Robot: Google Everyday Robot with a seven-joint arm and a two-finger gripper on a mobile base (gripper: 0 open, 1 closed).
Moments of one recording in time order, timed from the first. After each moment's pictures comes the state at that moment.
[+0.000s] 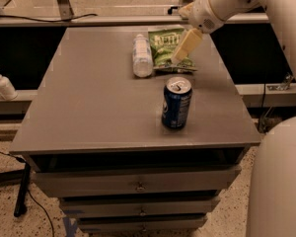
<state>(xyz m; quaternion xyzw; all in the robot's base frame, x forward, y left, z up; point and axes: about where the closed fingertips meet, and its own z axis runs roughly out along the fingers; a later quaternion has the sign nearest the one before) 0.730 -0.100 0.921 -0.63 0.68 0.10 0.37</state>
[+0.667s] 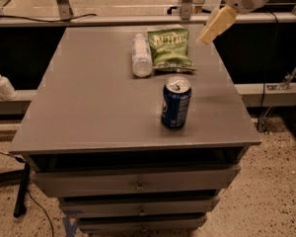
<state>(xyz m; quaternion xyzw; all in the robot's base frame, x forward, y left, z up) 0.691 -0.154 1.005 -0.60 0.67 0.02 0.44</state>
